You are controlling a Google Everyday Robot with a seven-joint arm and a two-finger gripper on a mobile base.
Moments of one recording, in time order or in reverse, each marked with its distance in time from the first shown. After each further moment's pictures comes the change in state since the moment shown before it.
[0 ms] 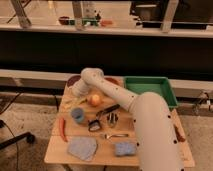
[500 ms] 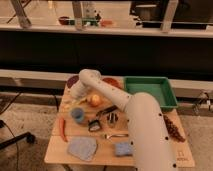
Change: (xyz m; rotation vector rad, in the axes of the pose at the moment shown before) arm 0.005 0.006 0.026 -0.068 -0.022 0.008
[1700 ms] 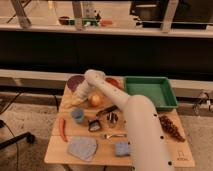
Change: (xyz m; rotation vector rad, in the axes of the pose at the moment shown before) arm 0.046 -0.009 -0.003 0.008 0.019 0.063
